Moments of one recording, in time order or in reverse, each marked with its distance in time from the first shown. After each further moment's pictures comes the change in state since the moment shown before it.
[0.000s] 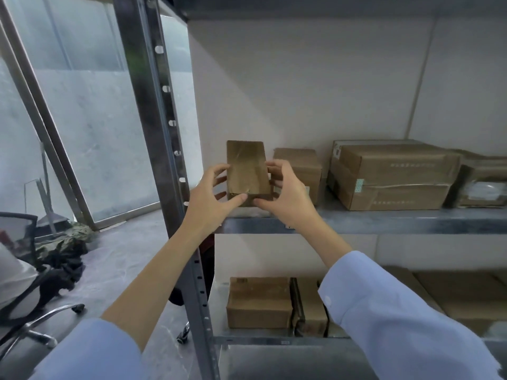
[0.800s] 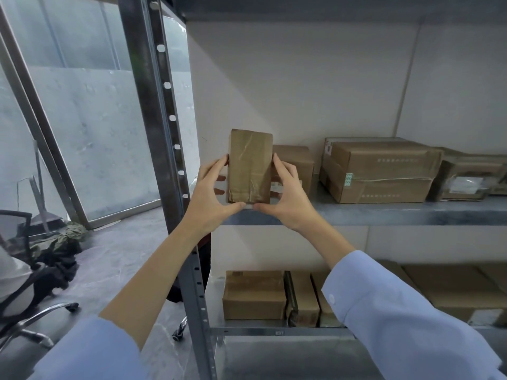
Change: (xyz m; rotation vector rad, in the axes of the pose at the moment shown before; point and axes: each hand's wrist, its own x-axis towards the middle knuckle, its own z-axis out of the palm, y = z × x) left_hand -0.011 -0.007 0.001 0.056 -0.043 0.121; right_hand -0.024 0.003 -0.009 -0.034 -0.063 -0.037
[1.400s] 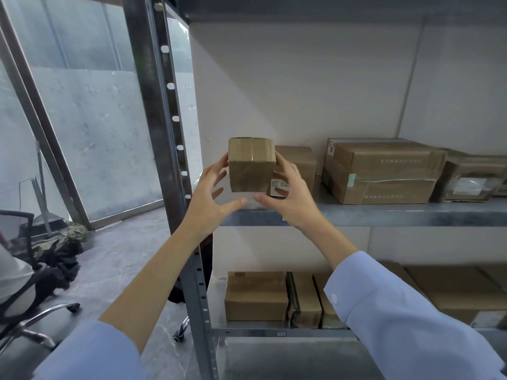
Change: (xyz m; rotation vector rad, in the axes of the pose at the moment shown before) left_hand -0.007 0.008 -0.003 -0.185 0.001 -0.091; right_hand 0.001 -0.002 0.002 0.101 0.081 -0.033
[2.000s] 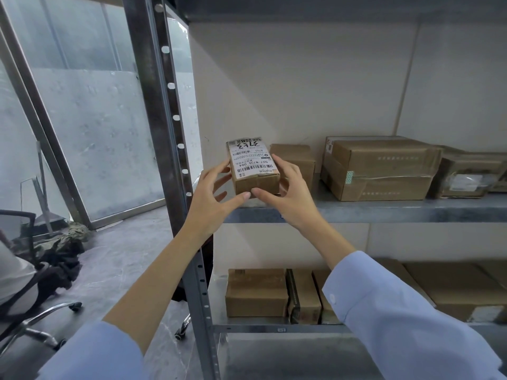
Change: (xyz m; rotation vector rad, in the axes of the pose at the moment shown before) left_hand -0.008 0.007 0.004 -0.025 0.049 0.006; right_hand -0.009 -0.006 0.002 0.118 0.038 0.037
